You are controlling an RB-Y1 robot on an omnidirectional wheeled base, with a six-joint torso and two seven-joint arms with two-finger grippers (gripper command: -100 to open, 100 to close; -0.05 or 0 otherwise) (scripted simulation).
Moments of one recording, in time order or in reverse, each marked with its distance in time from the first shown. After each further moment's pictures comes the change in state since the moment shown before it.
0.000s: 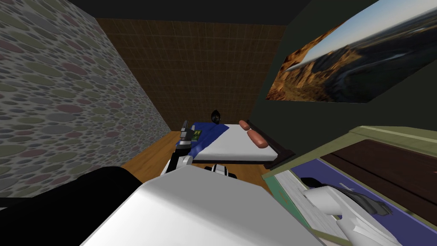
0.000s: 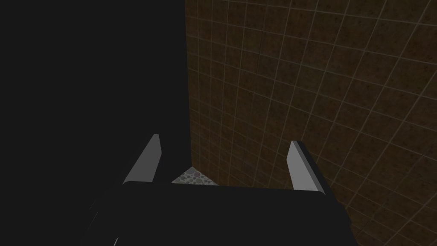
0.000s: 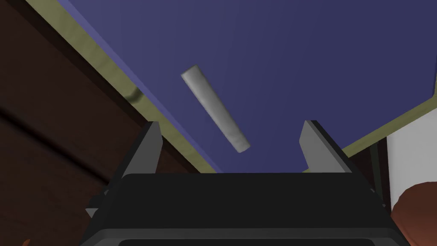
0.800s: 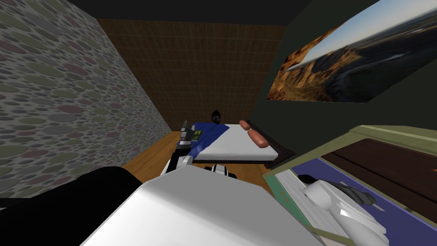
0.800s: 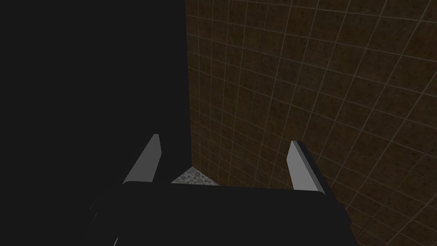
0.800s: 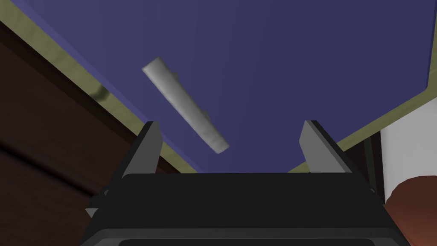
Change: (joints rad) left arm 0.000 0.000 0.000 0.000 0.000 0.000 0.000; right arm -0.132 -0.067 0.100 0.241 0.045 -0.096 -0.137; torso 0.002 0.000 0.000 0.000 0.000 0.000
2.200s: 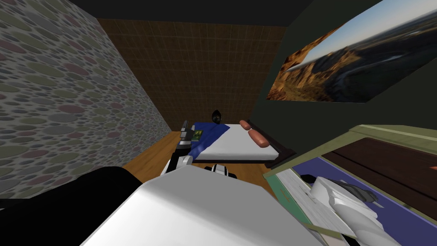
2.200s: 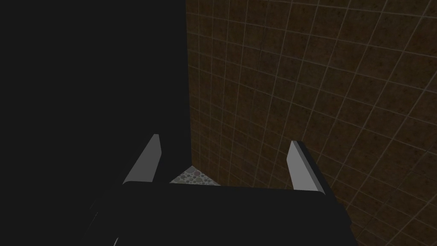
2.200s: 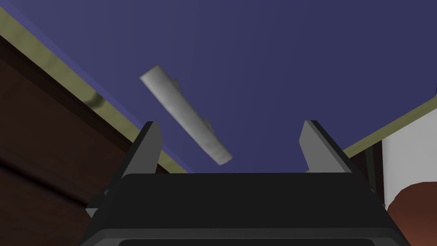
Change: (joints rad) left arm 0.000 0.000 0.000 0.000 0.000 0.000 0.000; right arm -0.185 -0.085 0.139 0.350 0.080 -0.135 -0.192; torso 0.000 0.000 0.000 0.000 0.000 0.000
